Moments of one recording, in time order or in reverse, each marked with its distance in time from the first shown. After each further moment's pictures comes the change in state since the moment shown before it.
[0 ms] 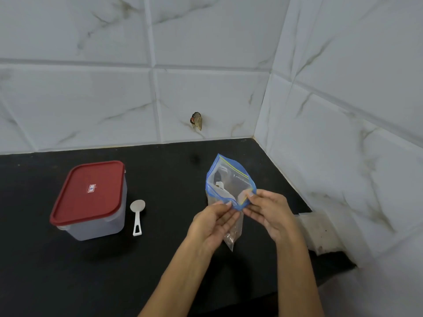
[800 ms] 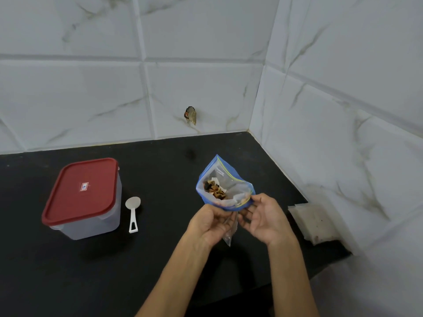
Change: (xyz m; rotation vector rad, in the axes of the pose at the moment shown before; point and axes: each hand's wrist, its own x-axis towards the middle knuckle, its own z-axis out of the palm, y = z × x) left_hand 0.006 -0.007 -0.001 0.039 0.071 -0.084; right_hand 0.002 0.027 -0.007 0.342 -0.088 0.243
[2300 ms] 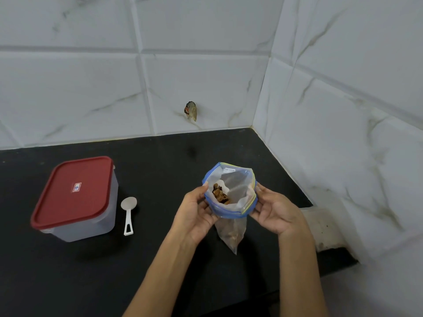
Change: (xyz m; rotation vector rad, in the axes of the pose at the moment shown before) left_hand 0.016 0.025 -0.007 -0.048 -0.067 0.114; right_hand 0.027 -0.031 -0.017 0.111 -0.099 0.013
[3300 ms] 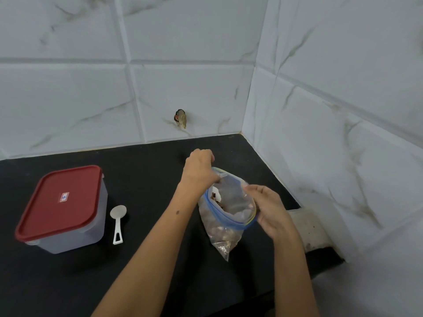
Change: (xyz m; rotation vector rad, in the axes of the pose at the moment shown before) left_hand 0.049 0.041 0.070 1.796 0.199 0.715; right_hand -0.014 -0.005 0.007 -0.431 0.197 -0.232
